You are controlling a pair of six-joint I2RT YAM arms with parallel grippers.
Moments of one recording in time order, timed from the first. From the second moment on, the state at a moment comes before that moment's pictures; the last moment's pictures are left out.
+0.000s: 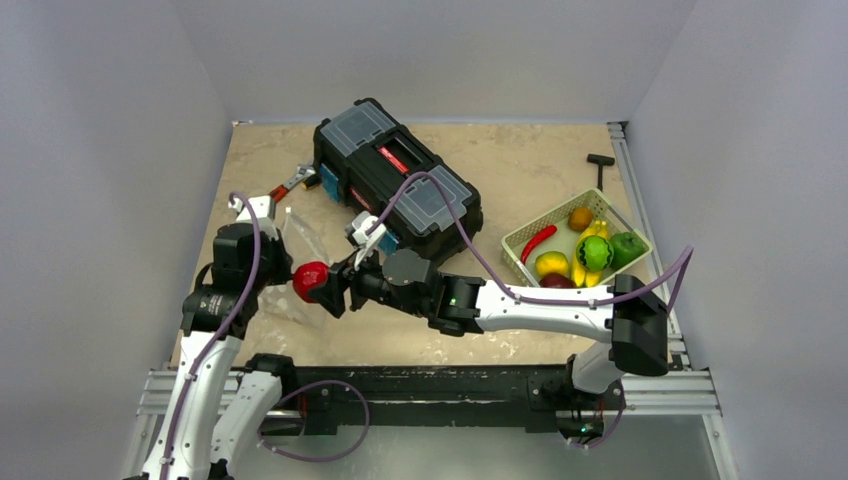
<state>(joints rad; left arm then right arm) -0.10 0.66 0.83 -0.80 -0.03 -0.23 1.30 1.57 1.19 0.26 0.19 0.40</state>
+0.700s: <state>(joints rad) -0.12 0.64 0.83 -0.82 0.06 -0.24 1.26 1.57 0.98 0.40 0.34 0.51</state>
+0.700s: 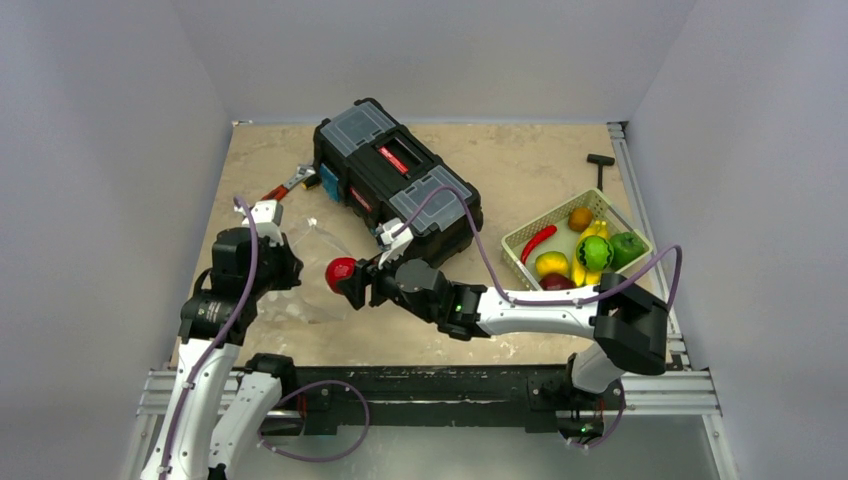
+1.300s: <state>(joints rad) -0.12 0.64 0.83 -0.82 0.08 -0.25 1.26 1.70 1.18 0.33 0.34 0.48</state>
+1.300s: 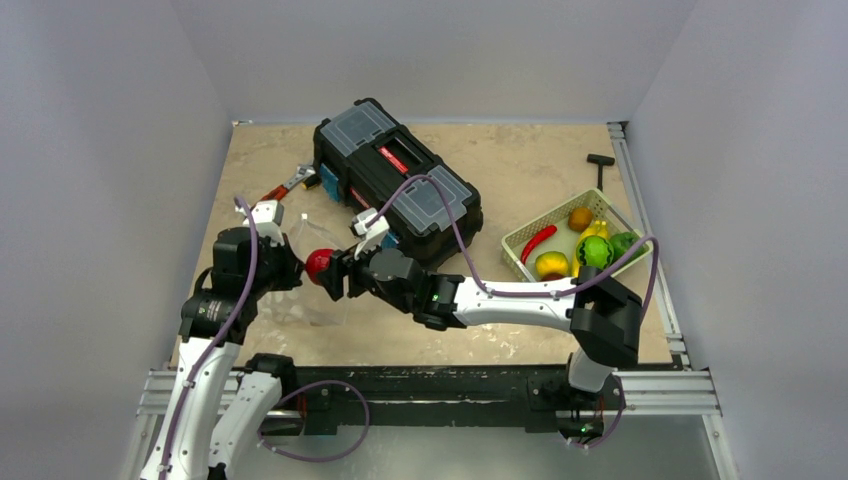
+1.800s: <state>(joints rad) -0.12 0.62 0.83 -0.82 0.09 -0.25 1.26 1.79 1.26 0.22 0.40 0.46</state>
